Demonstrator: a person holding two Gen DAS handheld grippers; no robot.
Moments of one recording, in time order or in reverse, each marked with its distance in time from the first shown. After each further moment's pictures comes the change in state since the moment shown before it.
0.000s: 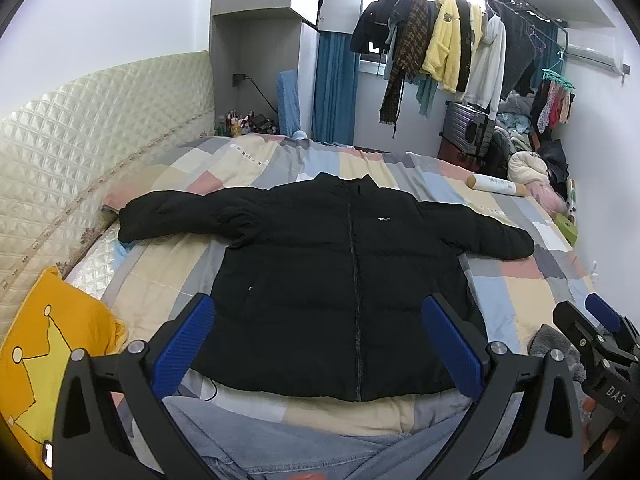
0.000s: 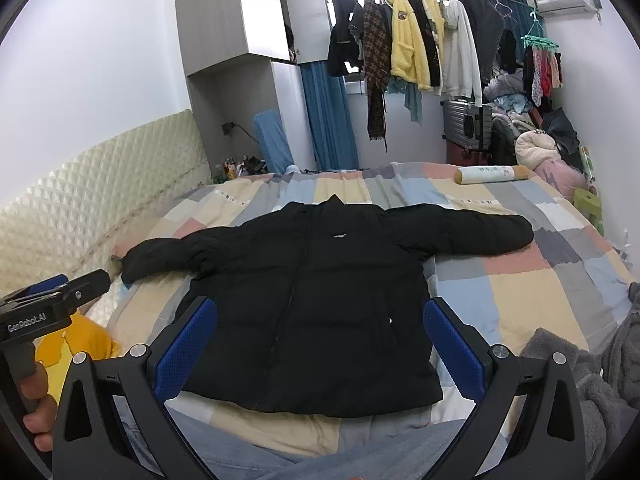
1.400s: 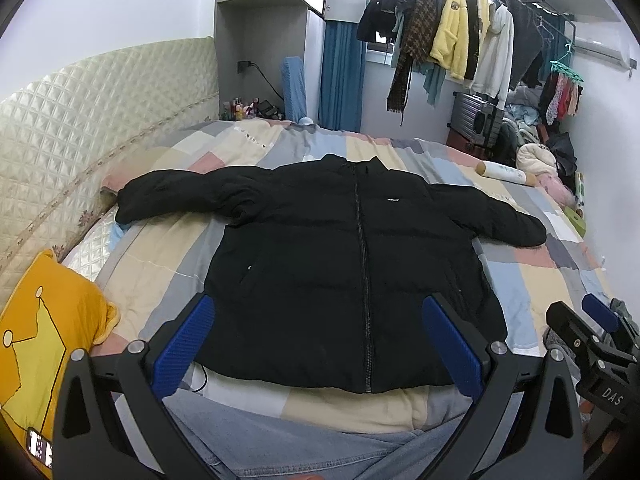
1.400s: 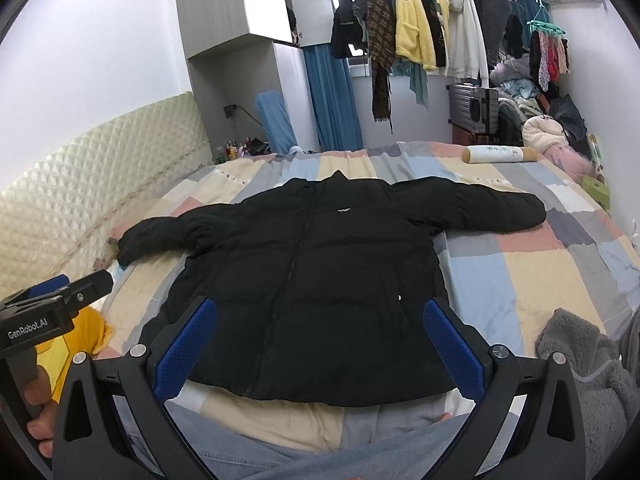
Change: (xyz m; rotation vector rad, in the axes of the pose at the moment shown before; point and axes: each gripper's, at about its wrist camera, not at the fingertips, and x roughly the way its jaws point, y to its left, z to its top) left arm 0.030 0.001 -0.029 -0.004 0.028 0.017; right arm 0.036 0.004 -0.033 0.002 0.058 0.010
